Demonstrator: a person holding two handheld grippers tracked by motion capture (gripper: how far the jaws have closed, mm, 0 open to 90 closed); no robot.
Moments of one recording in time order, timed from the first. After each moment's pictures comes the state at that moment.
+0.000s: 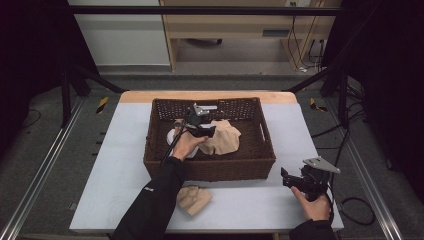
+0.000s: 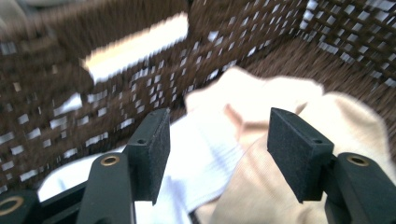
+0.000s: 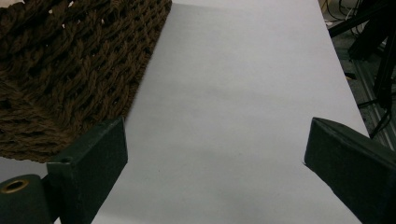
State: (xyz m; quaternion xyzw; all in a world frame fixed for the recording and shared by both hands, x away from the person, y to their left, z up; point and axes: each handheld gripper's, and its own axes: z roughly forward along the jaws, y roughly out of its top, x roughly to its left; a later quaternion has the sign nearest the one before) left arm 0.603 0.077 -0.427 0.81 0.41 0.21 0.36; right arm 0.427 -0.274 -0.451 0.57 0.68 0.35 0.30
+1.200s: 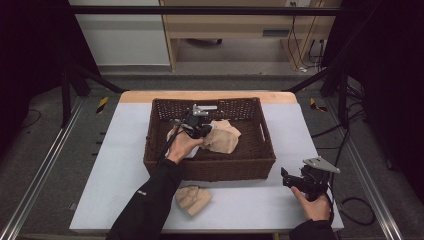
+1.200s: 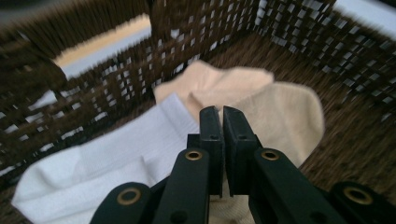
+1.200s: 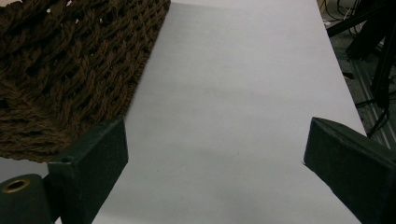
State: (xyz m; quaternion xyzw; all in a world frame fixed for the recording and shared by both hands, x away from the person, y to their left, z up) left arm 0.579 0.083 -0.397 0.82 0.37 0.18 0.40; right arm 0.427 -0.274 -0.450 0.57 0.68 0.35 0.30
